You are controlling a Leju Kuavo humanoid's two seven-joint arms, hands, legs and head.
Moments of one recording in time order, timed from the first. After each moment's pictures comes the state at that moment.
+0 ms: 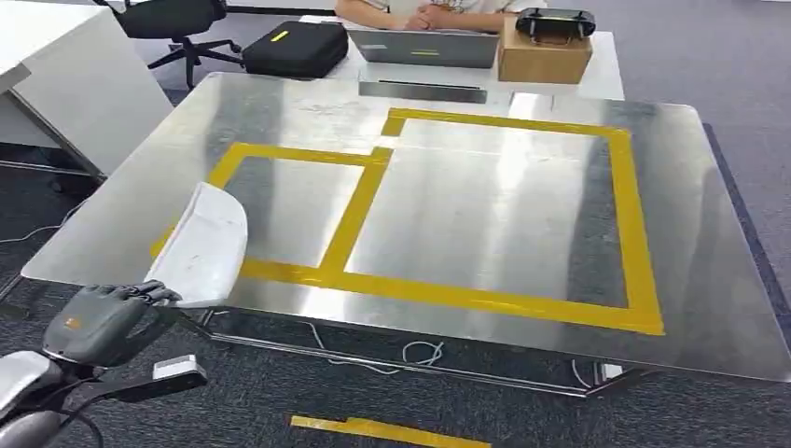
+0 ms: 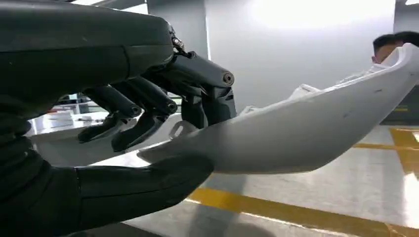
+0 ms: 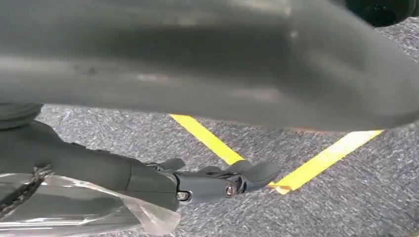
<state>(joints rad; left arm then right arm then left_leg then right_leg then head) 0.06 0.57 -0.33 -1.69 -1.01 0.27 -0.08 0.05 -0.34 1.08 -0.91 -0.64 -0.36 -0.01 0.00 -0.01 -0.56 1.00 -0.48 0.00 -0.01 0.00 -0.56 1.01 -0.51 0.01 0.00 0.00</state>
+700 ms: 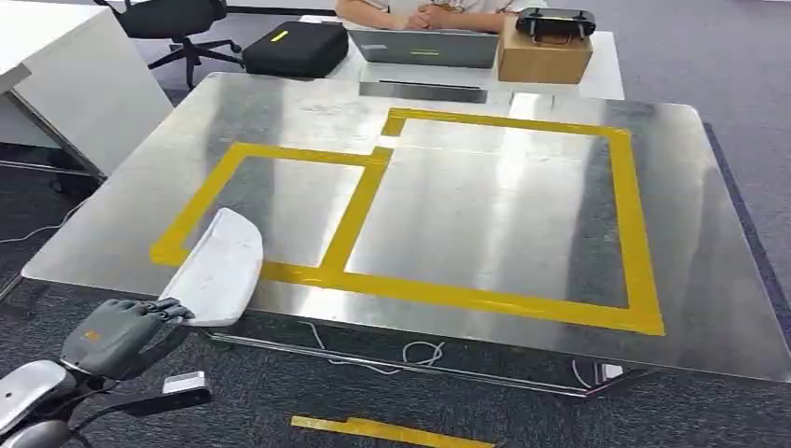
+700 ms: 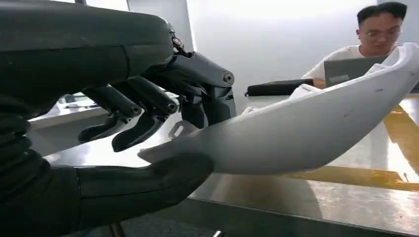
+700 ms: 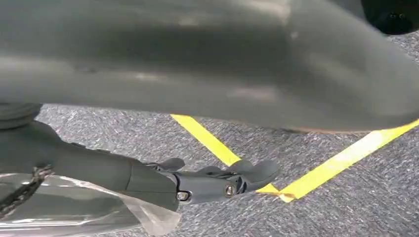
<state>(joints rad) 0.06 0.60 -0.39 -1.63 -0.99 0.28 -0.11 0.05 -0.33 1.10 -0.87 -0.64 -0.33 -0.03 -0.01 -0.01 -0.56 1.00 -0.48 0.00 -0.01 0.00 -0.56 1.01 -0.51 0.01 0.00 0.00</state>
